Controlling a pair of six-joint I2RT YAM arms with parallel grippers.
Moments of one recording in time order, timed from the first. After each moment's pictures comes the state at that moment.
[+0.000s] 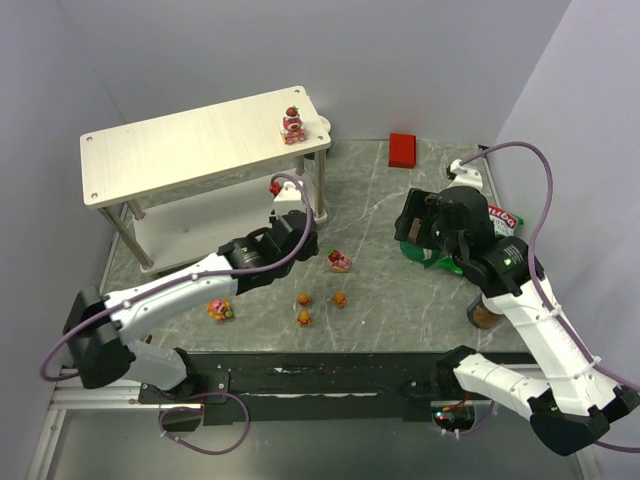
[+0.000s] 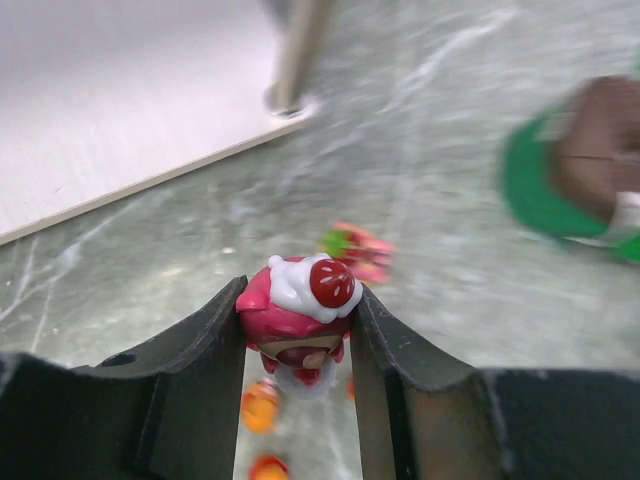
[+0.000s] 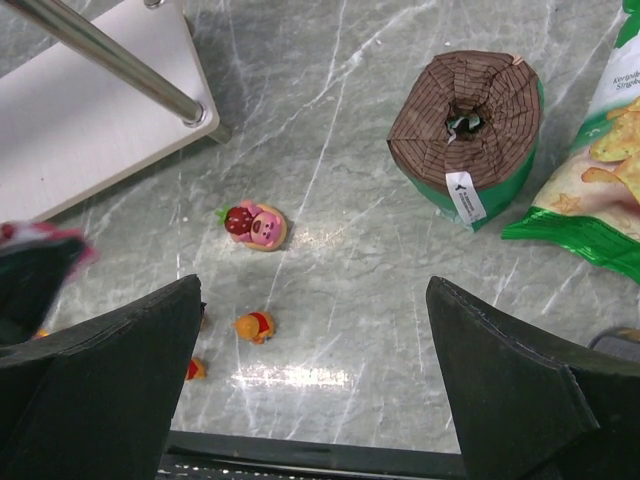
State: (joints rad) left arm -0.94 1.40 1.11 -0.33 -0.58 -0.67; right arm 0.51 0.96 1.27 -0.90 0.34 0.51
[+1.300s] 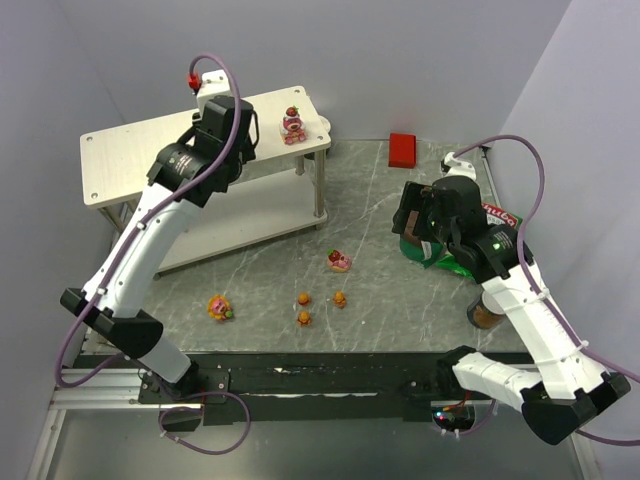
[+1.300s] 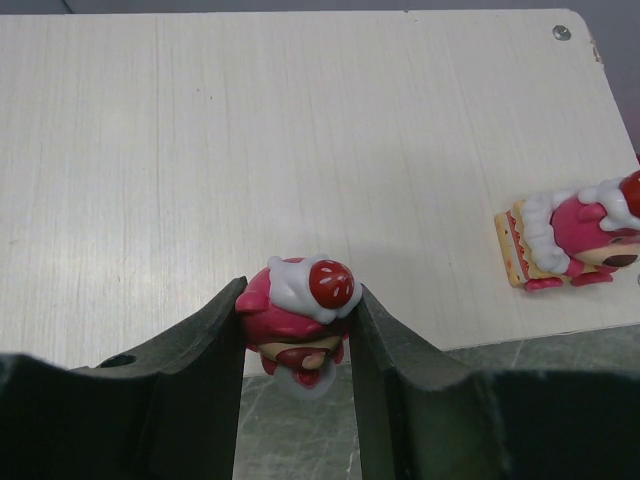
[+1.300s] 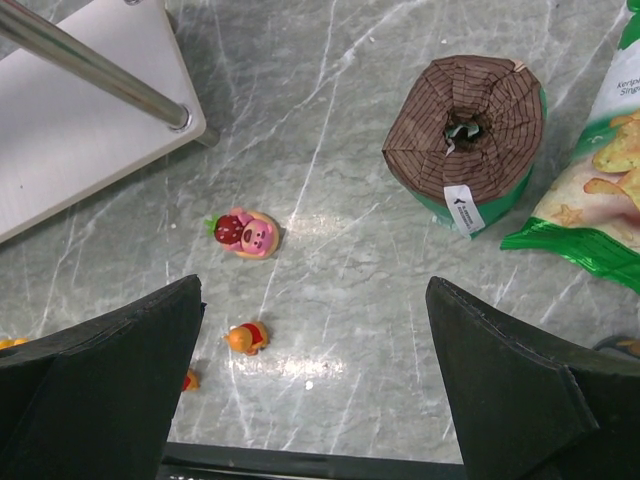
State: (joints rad) left arm -0.58 1.56 2.00 -0.93 -0.68 -0.48; right arm 0.45 1.04 1.28 -0.87 0.29 0.48
